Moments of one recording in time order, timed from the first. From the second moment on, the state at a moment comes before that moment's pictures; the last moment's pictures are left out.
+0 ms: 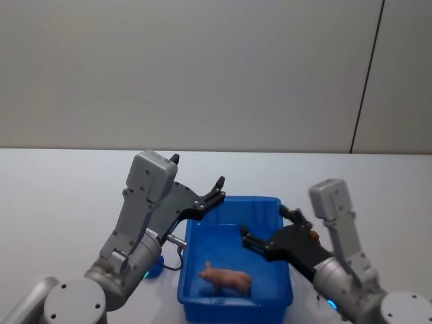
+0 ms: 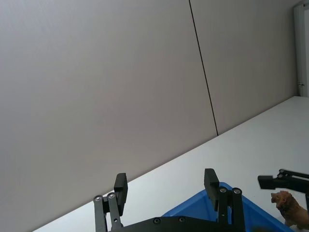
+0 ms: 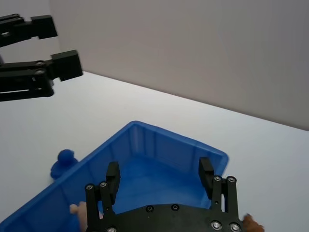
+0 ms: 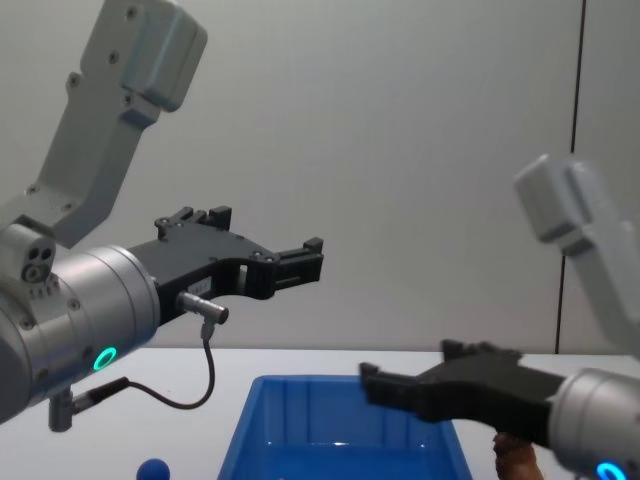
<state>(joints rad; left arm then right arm) -0.24 0.38 0.45 -1.63 -0.20 0.01 -0.01 0.17 0.10 -0.33 -1.45 0.12 0.12 0.26</state>
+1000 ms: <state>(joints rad) -0.24 0.38 0.45 -1.63 -0.20 0.01 -0.01 0.04 0.21 -0.27 -1.53 0.14 0.13 0.07</state>
